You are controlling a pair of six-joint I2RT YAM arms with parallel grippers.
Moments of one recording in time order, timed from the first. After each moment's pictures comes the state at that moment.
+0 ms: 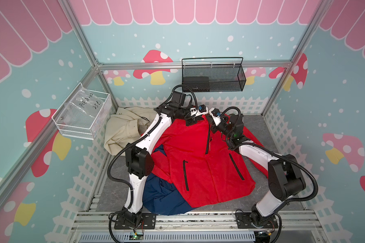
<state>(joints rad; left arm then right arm) -0.43 2.15 2.24 -0.79 0.70 0.97 0.36 1.67 1.11 0.53 -0.34 -0.33</state>
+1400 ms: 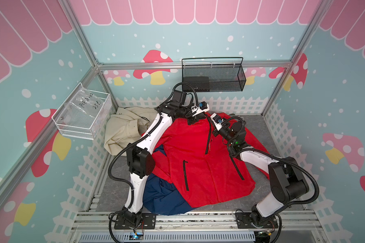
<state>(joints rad) -0.44 2.18 2.30 -0.78 0.74 0.86 0.36 1.63 0.96 0.74 -0.29 -0.40</state>
